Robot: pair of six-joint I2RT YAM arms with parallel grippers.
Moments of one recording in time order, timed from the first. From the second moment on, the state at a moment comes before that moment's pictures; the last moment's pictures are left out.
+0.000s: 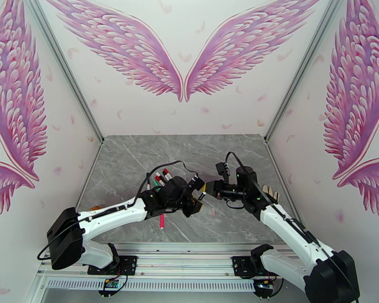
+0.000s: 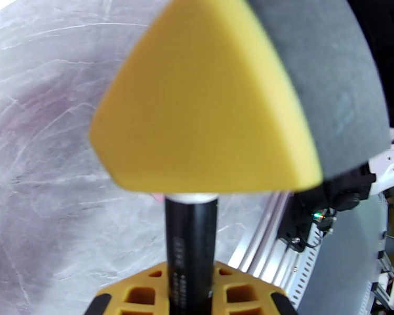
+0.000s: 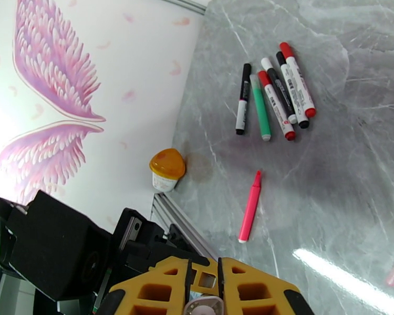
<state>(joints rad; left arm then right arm) -0.99 1.44 1.00 -0.23 0.21 -0.29 0.33 1.07 0.71 -0.18 -0.78 0.79</state>
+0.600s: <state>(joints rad) -0.92 1.36 0.87 -0.25 0.43 -0.34 0.24 1.07 0.73 -0.14 -0.74 0.77</state>
